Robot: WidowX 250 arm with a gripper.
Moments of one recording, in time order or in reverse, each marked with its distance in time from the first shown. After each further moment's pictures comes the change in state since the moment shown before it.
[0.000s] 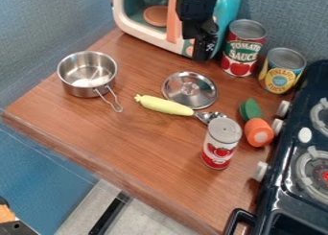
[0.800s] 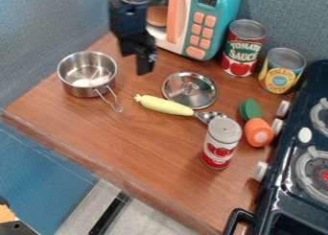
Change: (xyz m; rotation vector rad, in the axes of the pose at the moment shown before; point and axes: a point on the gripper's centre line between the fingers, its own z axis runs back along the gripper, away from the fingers) arm 0.103 -0.013 -0.021 0.077 -0.001 0.339
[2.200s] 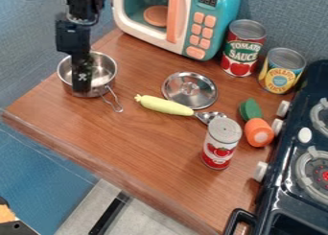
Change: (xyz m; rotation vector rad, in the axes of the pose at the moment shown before) arm 0.073 -0.040 -0.049 0.064 -0.216 -0.387
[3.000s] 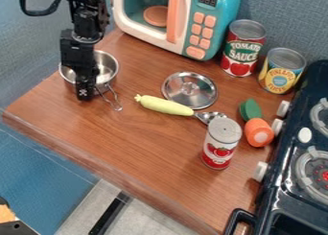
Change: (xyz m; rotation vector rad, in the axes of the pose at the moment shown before) arm -0.011 0.004 -0.016 -0.071 0.049 -0.124
